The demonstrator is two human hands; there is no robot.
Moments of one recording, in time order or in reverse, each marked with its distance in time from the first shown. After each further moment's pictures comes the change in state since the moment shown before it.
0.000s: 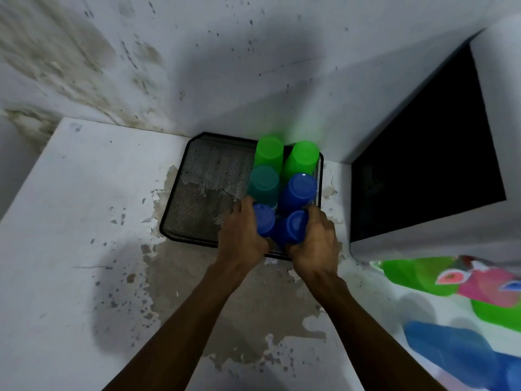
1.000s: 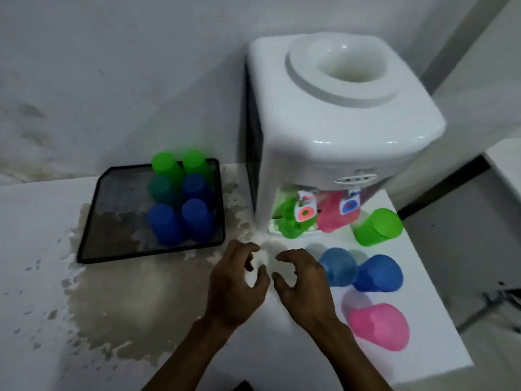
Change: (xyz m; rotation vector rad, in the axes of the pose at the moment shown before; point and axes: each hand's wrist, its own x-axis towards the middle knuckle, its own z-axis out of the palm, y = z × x) left_hand -0.157 0.104 0.077 -0.166 0.041 0.571; right_hand -0.155 0.129 -0.120 0.208 0.146 -0.036
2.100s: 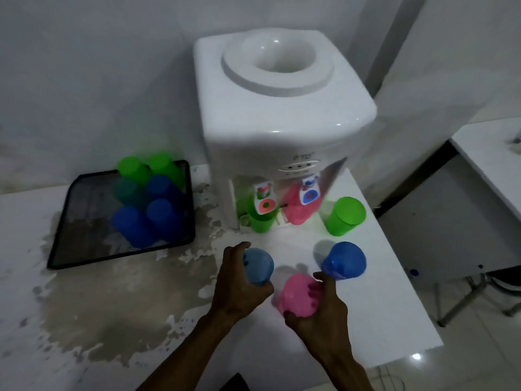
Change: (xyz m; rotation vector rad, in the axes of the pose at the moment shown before) left_hand -0.016 0.019 0.077 -0.045 -0.236 -0.335; right_hand -0.066 0.084 -0.039 0.211 0.012 0.446
